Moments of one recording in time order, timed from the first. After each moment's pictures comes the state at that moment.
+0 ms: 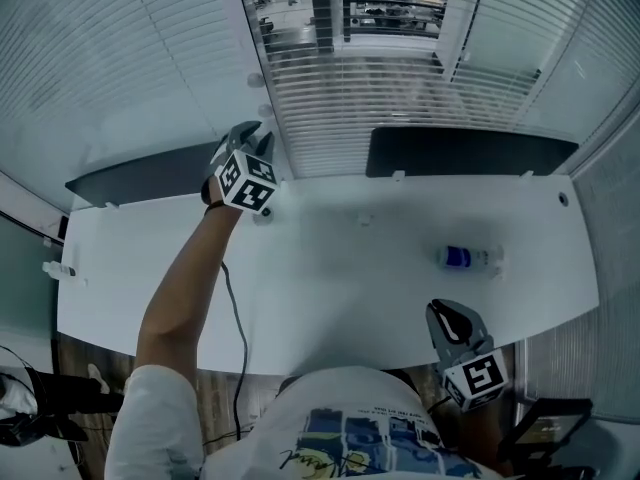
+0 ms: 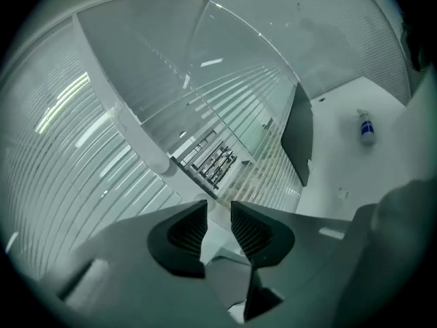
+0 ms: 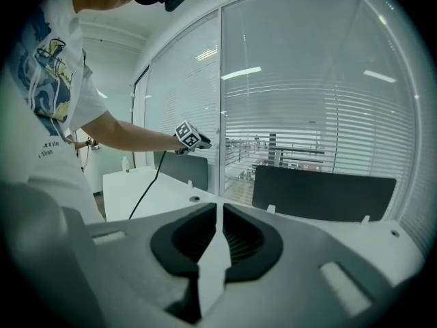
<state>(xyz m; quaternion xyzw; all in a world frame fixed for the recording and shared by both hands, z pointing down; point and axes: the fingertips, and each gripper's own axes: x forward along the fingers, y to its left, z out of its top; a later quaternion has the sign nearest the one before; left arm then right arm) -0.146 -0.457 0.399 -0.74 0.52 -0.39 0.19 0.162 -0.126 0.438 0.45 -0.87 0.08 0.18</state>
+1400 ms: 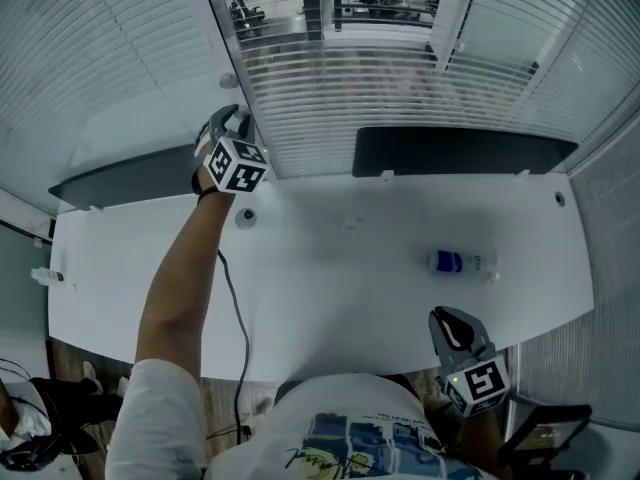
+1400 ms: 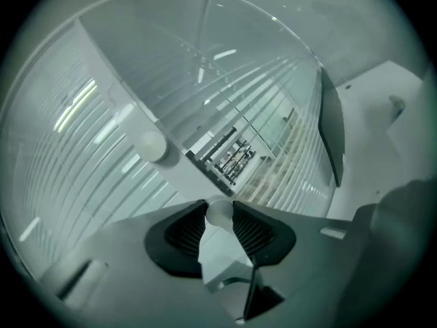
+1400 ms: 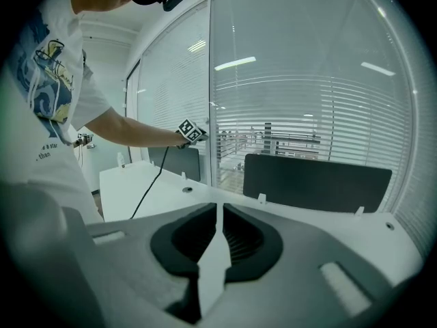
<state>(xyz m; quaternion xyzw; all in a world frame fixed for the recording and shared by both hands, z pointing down) -0.157 -0.519 0.410 -0.69 0.59 -0.38 0.19 0.202 -0.141 0.459 0.45 -0.86 0.11 0.21</state>
